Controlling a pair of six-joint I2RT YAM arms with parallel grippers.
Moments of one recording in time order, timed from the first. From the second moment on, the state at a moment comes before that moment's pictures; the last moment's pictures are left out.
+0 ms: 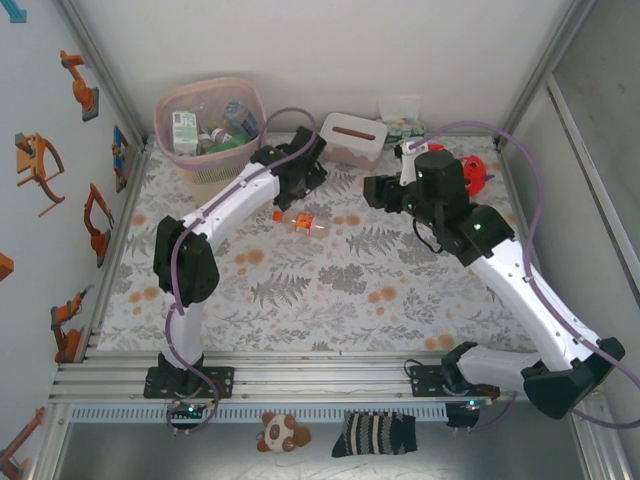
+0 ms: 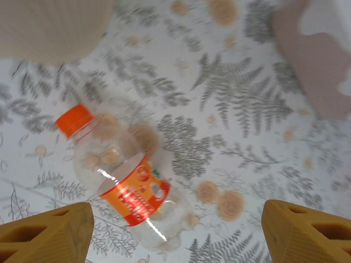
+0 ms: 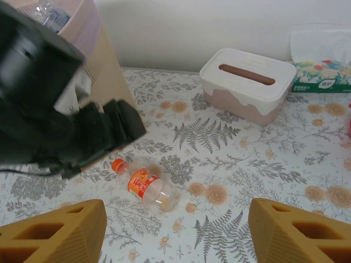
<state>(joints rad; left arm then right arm) -0.70 2.02 1.88 -0.97 -0.31 -1.24 0.59 1.17 1.34 -0.63 0.08 0.27</state>
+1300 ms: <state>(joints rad) -0.70 2.22 1.77 -0.84 -0.22 -1.64 0.59 1.16 1.34 -0.70 0.07 0.27</state>
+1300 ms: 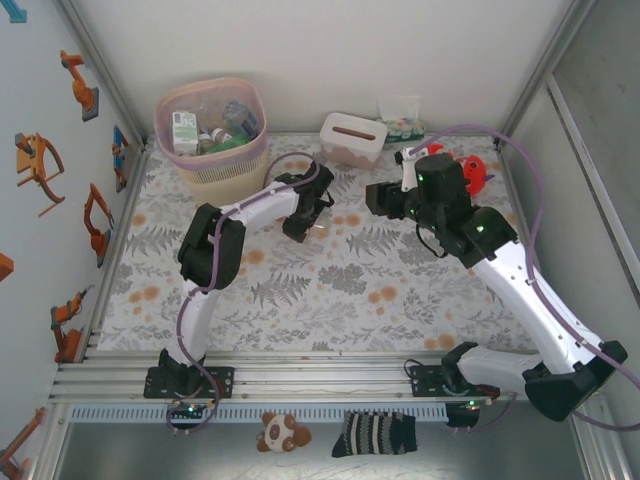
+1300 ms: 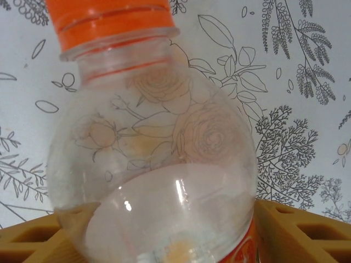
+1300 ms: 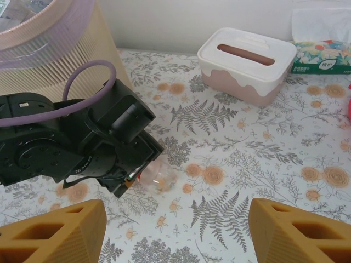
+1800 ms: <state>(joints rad) -0.70 2.21 1.76 -0.82 -0.22 -1.62 0.59 1.15 1.34 -0.70 0.07 0.27</state>
